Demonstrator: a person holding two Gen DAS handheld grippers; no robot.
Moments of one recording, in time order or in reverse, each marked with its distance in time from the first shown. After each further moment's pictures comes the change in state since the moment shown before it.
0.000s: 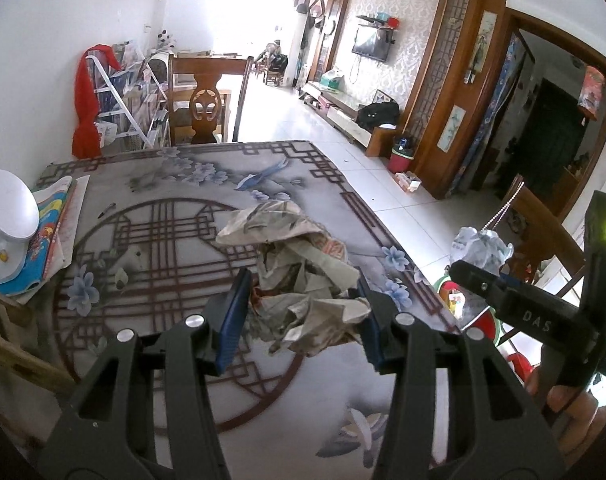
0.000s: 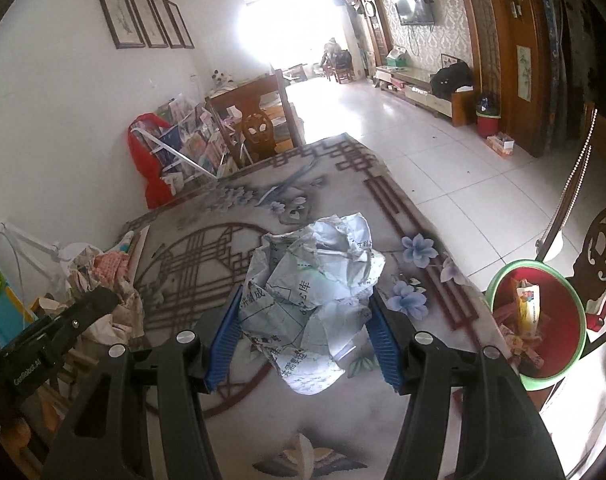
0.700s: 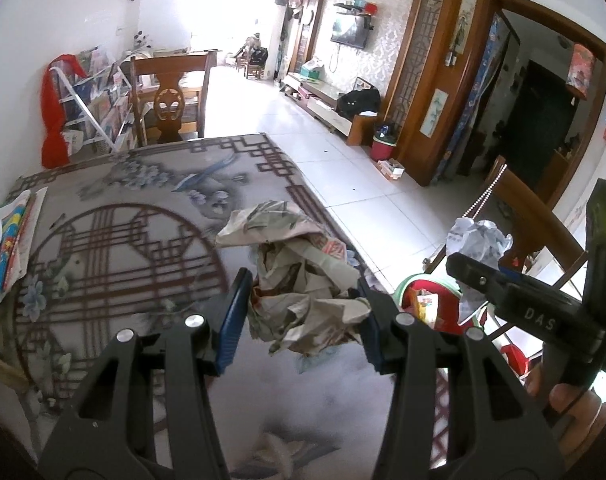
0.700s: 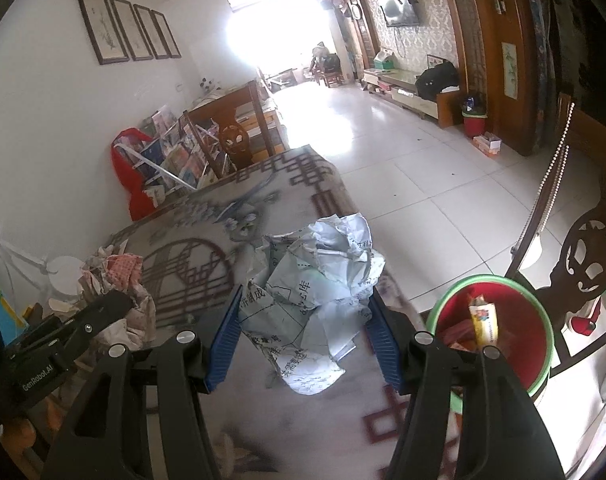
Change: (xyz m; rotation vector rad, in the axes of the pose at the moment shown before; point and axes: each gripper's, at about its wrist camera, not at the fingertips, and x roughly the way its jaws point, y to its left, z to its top) left arm 0.047 -0.111 0.007 0.055 0.030 -0.030; right arm -0.019 -0.103 0.022 0.028 -0.013 -0.010
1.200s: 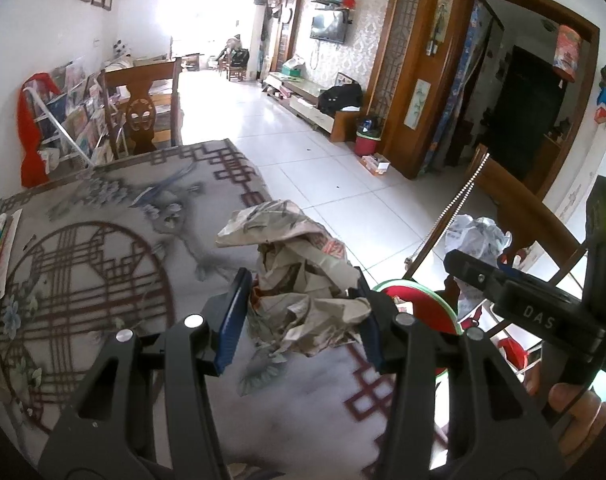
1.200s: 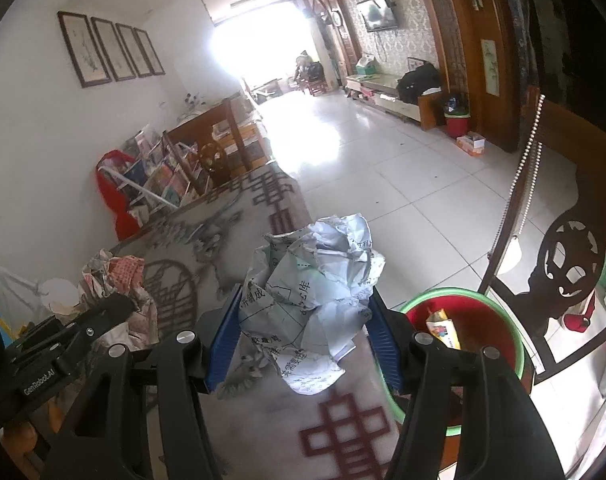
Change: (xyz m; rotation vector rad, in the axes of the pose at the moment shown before) left arm 0.029 -0.072 0.015 0.058 0.007 -0.026; right arm -0.017 -0.075 0.017 0.054 -0.037 -0.021
